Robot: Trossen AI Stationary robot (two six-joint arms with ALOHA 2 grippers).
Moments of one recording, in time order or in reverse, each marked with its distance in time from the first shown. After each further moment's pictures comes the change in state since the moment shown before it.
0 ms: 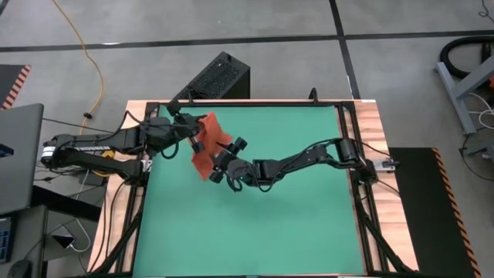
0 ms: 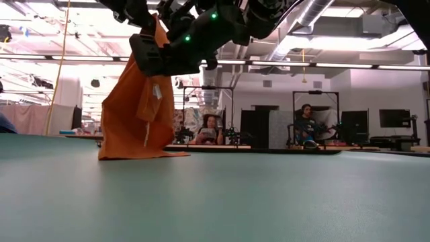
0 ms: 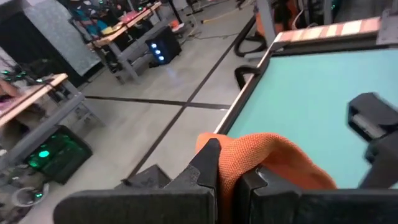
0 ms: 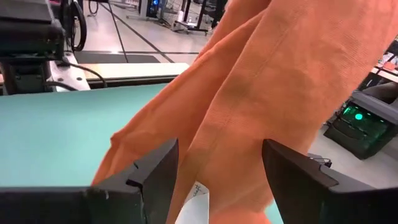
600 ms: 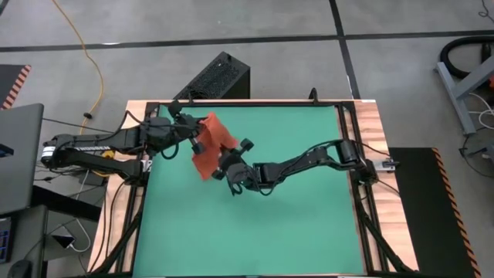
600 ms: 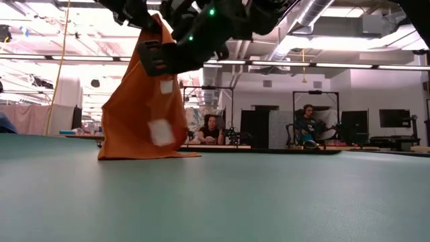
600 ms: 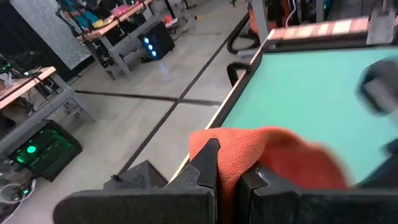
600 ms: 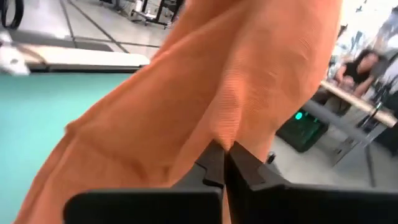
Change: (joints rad) left arm 0.000 0.000 0.000 -0.039 0.016 -0.040; right arm 0.053 0.000 0.000 -0.009 0.234 -0.109
